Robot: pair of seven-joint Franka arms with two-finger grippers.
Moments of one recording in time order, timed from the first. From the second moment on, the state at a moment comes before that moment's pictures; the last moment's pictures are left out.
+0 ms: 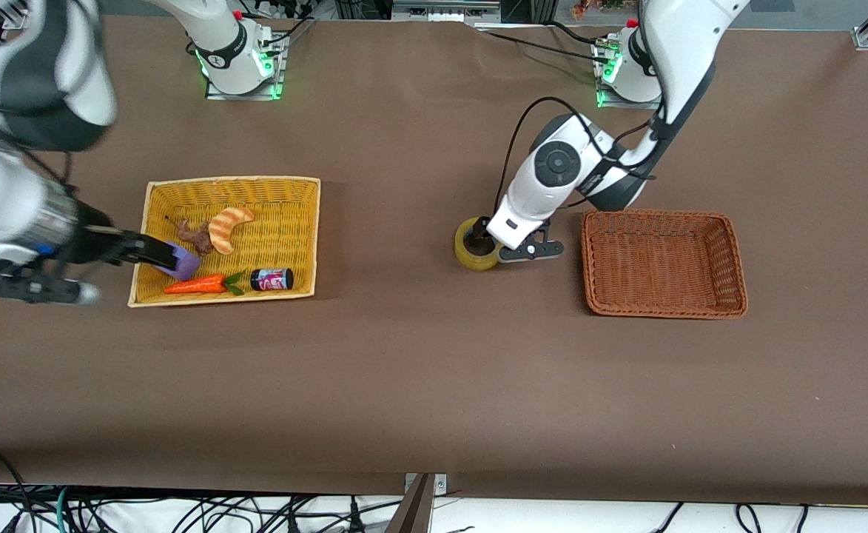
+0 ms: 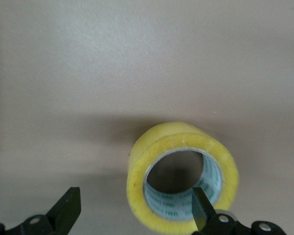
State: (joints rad) left arm -0.15 0.52 -0.50 -1.99 0.19 2.44 -0.89; right arm 0.40 0.31 -0.41 -1.39 0.23 1.66 0.06
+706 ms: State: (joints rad) left arm -0.17 0.62 -0.50 -1.99 0.45 2.51 -1.03; right arm -0.01 -0.05 0.06 -1.73 0.00 1.63 0.02
